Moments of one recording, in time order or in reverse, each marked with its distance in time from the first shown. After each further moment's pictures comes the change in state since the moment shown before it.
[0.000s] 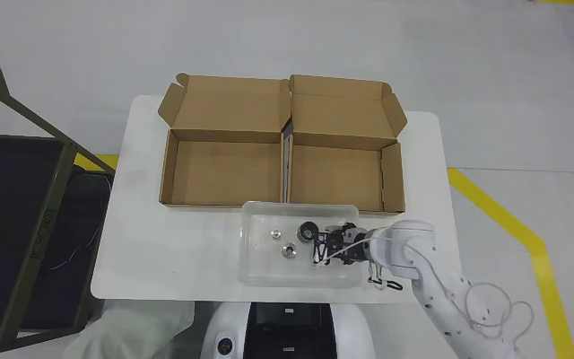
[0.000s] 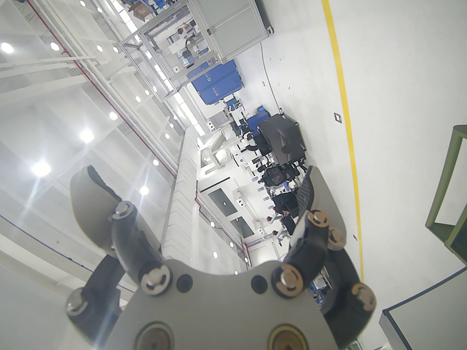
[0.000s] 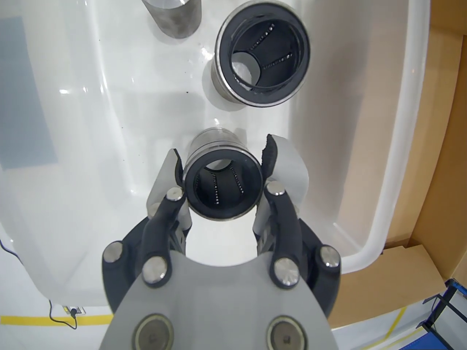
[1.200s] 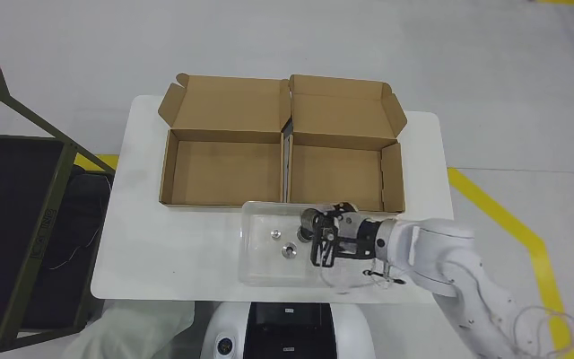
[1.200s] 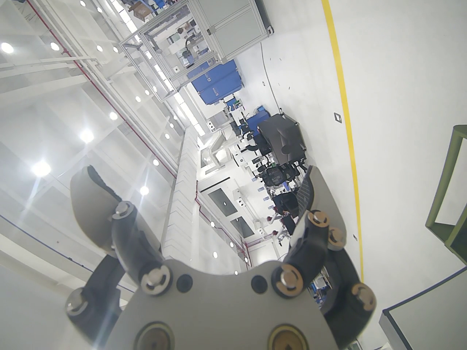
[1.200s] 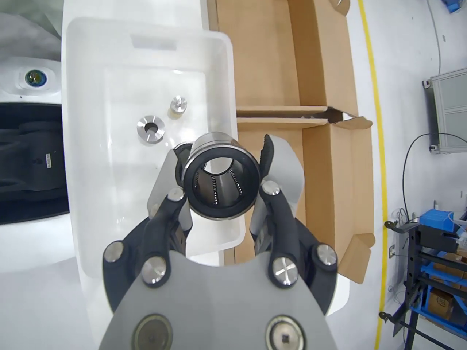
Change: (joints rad) left arm 0.000 0.000 0.000 0.000 0.000 0.000 0.000; right arm 0.001 0.062 0.076 -0.311 0.067 0.086 -0.209
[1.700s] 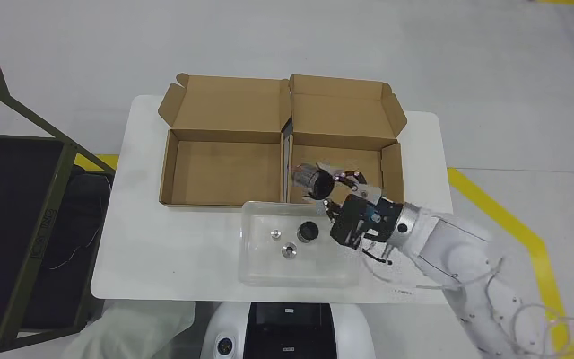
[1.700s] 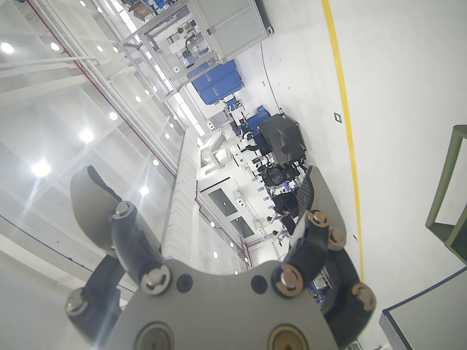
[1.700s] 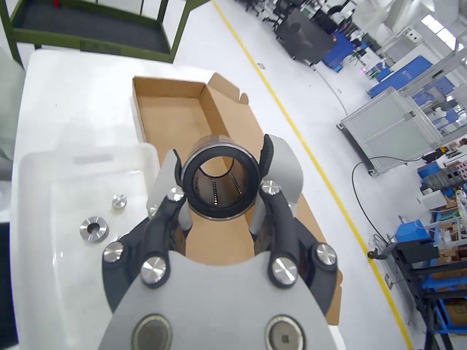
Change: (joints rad) left arm 0.000 0.000 0.000 0.000 0.000 0.000 0.000; right arm -0.042 0.000 0.087 0.027 -0.094 0.247 -0.557
